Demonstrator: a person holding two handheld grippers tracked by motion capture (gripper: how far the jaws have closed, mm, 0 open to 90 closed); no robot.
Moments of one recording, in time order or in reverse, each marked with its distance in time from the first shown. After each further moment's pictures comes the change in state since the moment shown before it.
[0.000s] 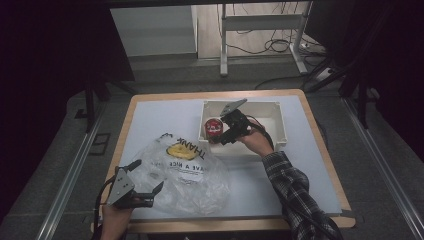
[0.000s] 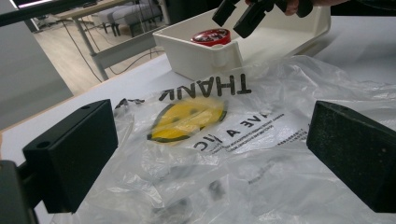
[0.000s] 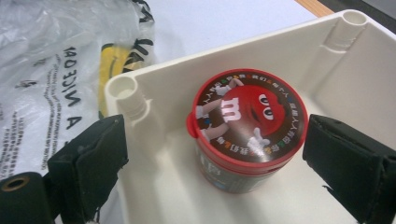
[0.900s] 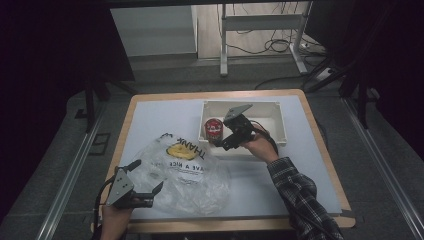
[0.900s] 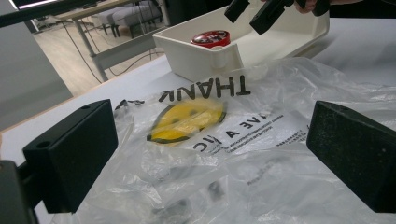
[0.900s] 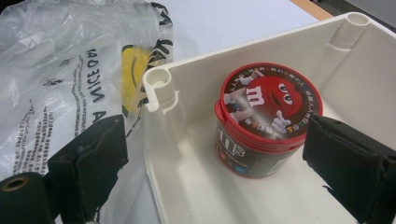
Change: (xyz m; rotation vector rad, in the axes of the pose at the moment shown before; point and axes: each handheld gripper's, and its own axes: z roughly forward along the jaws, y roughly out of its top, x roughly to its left) left arm 0.000 0.000 -0.001 -0.005 -0.002 -0.002; right arm 0.018 -0.008 -0.018 -0.027 -0.007 0.002
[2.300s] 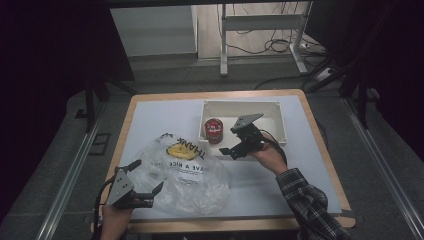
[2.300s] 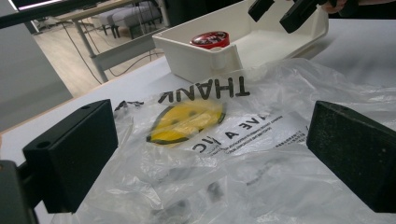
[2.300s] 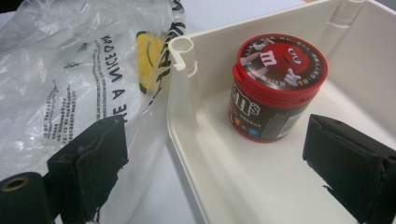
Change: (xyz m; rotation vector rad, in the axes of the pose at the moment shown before) left arm -0.001 0.001 0.000 -0.004 -0.001 0.001; right arm 0.017 -0.025 -0.026 -0.021 -0.014 0.015
